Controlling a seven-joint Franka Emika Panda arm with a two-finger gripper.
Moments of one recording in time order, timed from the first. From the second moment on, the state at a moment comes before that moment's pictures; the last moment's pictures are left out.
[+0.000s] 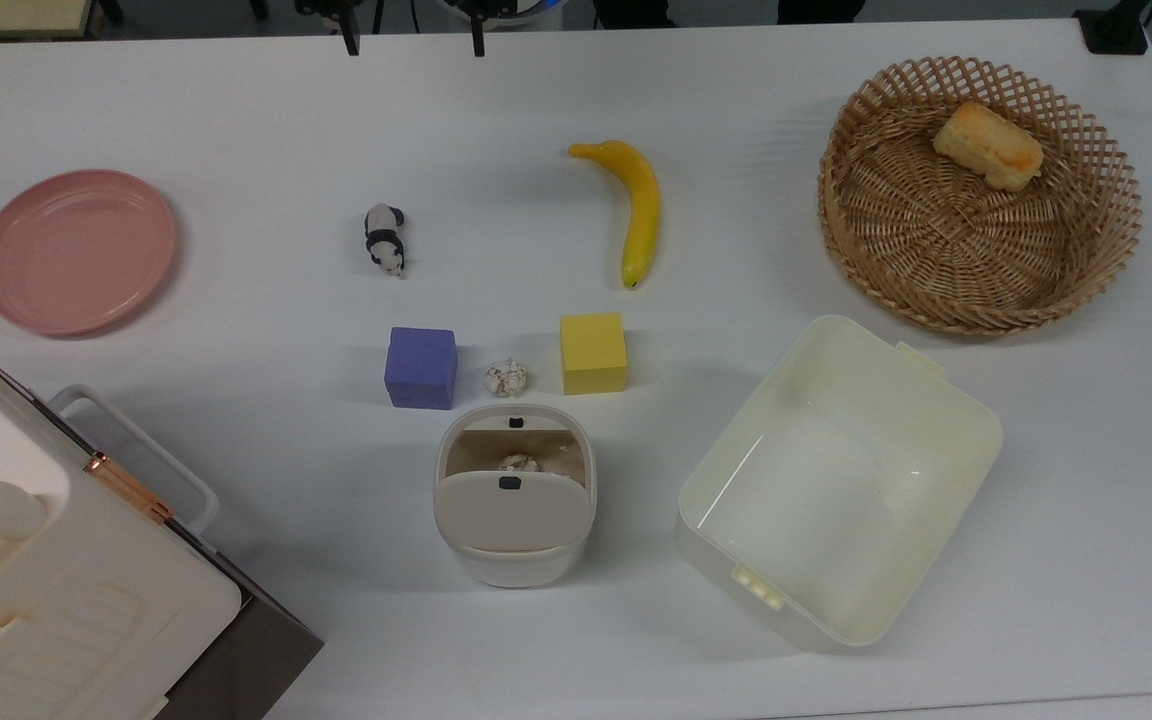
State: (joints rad) arm 0.07 0.05 -0.08 -1.53 -0.02 1.55 -0.05
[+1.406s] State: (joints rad) arm 0.07 0.07 -0.08 -1.53 -0.02 1.57 -0.04
